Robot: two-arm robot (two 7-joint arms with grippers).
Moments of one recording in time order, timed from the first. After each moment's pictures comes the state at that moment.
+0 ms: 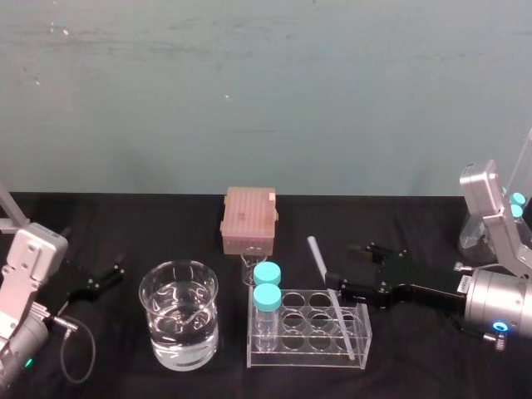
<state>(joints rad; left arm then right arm) -0.20 0.60 0.45 -1.41 -0.25 -0.12 0.03 0.38 0.73 -0.53 -1.52 0.72 0.18 0.65</state>
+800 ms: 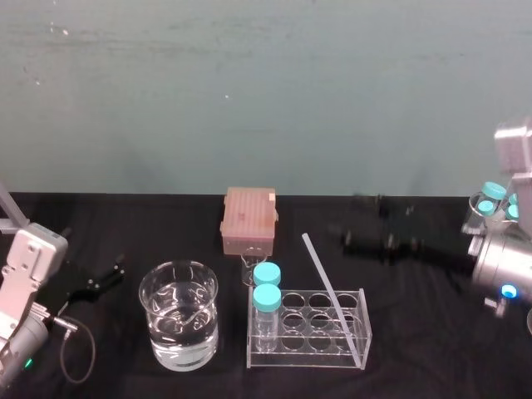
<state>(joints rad) -0.20 0.60 0.45 -1.41 -0.25 -0.12 0.03 0.40 0.70 -0.46 -1.56 0.81 0.15 0.65</state>
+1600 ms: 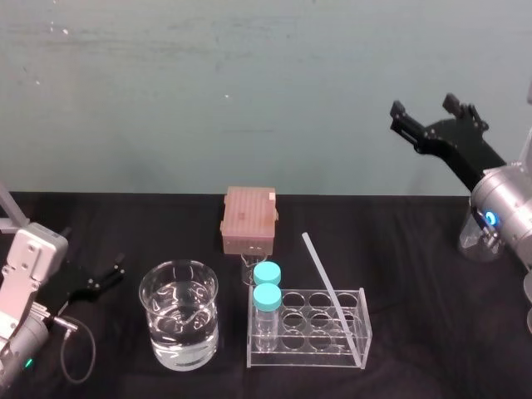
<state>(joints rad) -0.20 0.60 0.45 -1.41 -0.25 -0.12 0.03 0.41 0.47 -0.32 -1.52 0.58 0.05 0.03</state>
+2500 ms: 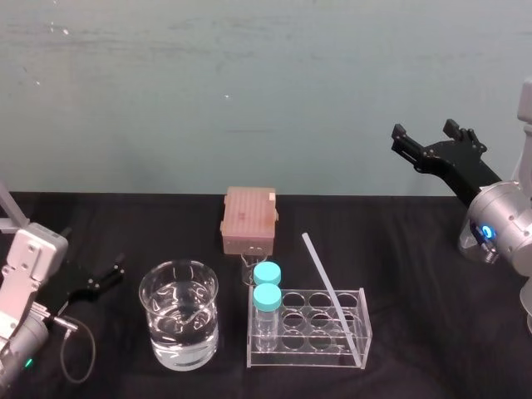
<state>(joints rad) -0.20 0.60 0.45 -1.41 -0.25 -0.12 0.03 0.40 0.45 -0.31 -1.49 0.57 0.10 0.01</state>
